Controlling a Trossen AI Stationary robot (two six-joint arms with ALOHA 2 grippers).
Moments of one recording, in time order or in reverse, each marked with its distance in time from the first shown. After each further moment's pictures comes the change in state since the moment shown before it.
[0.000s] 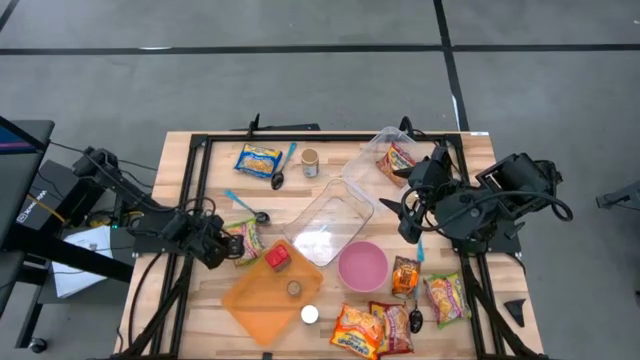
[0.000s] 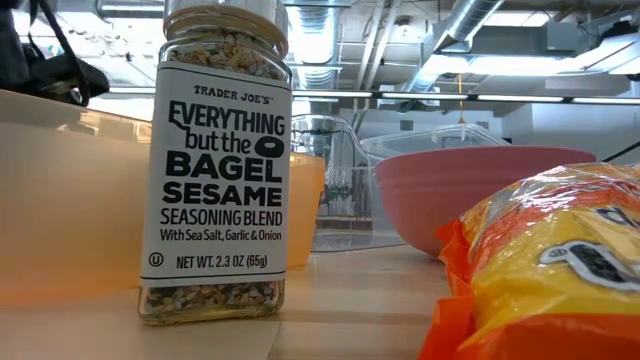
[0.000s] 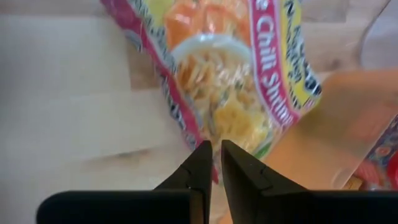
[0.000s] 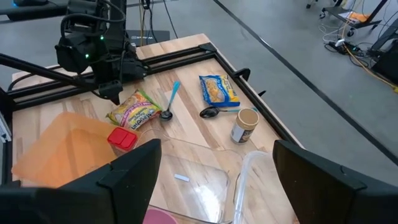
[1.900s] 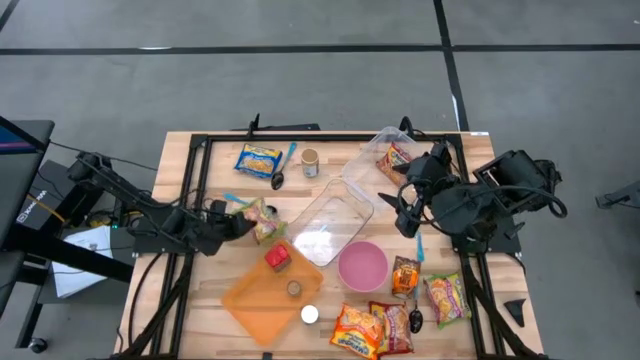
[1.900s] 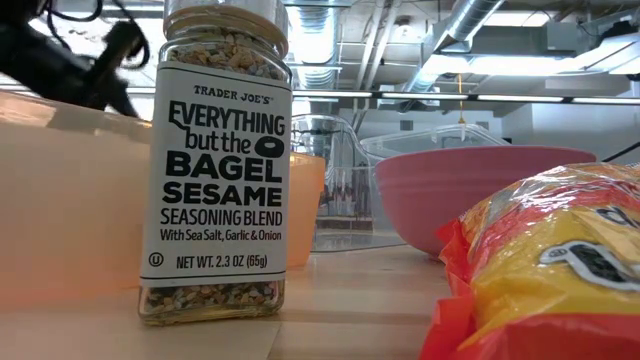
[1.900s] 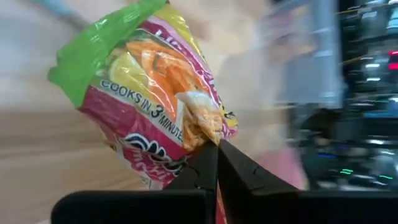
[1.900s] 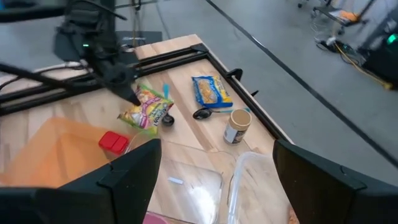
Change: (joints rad) left arm 0.090 -0.156 -0.168 0.518 -0.541 0.218; right arm -0.043 0.000 0.000 0.000 0.005 0.008
